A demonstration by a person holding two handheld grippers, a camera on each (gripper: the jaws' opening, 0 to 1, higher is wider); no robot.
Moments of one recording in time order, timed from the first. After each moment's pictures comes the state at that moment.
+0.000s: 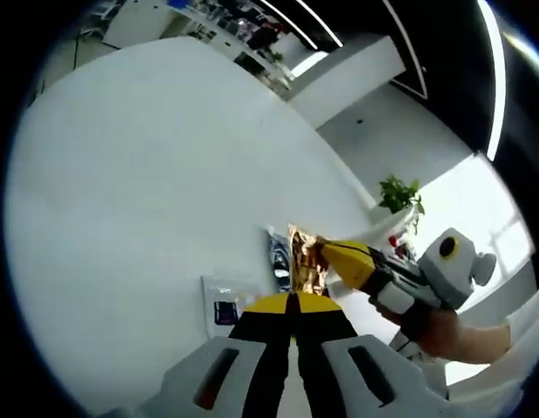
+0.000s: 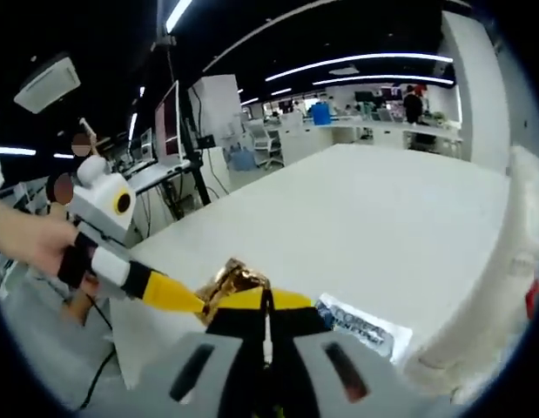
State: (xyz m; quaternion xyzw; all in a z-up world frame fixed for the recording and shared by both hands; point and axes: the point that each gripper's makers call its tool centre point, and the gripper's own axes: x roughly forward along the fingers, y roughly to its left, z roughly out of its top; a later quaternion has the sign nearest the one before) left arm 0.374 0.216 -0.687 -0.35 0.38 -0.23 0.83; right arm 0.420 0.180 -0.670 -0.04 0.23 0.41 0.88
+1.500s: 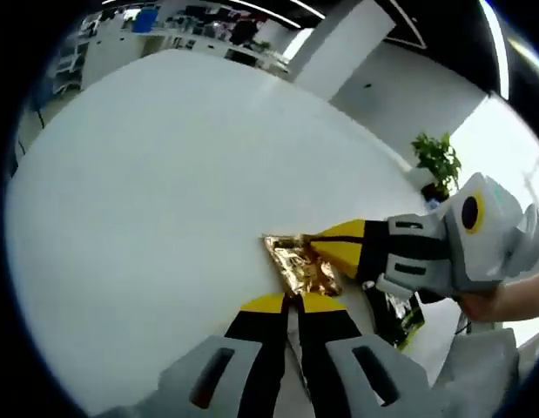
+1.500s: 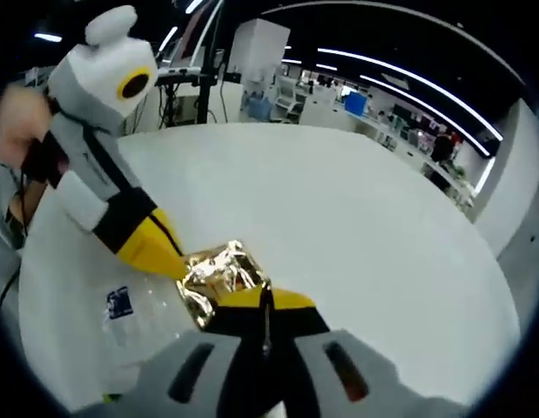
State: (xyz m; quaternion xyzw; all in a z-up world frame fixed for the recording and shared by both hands) left arm 0.419 0.240 -0.745 -0.15 0.41 -0.22 0.87; right arm 0.467 0.203 -0.747 -0.27 0.24 0.42 0.83
